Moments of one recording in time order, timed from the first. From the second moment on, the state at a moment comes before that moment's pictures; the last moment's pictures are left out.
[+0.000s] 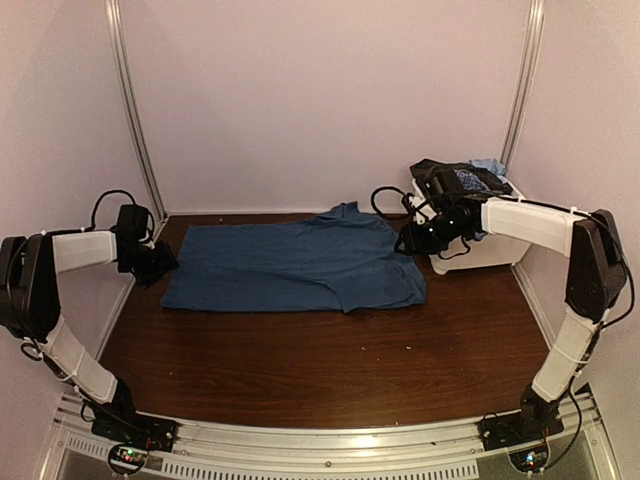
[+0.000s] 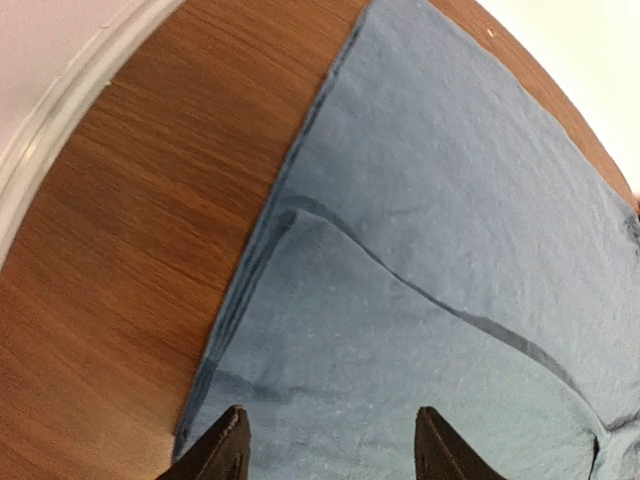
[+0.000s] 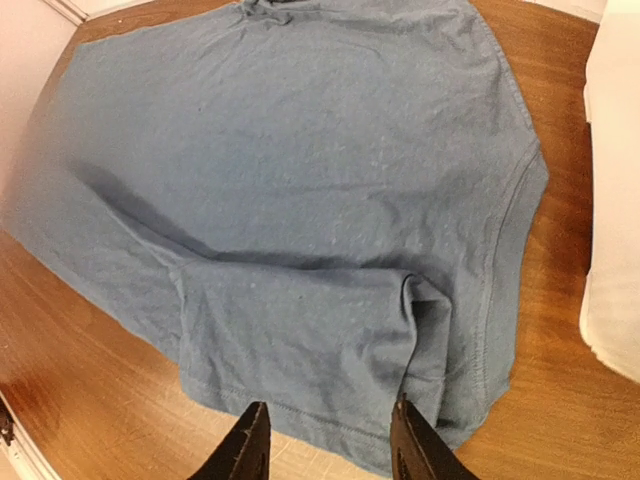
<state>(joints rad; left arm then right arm) 0.02 1.56 0.96 -0.34 0.07 -0.57 0.41 1.77 1.40 -0.53 -0.18 0.23</state>
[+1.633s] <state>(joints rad) -0.91 1.77 0.90 0.09 0.26 -0.67 0.58 1.47 0.65 -0.22 -0.41 0.56</state>
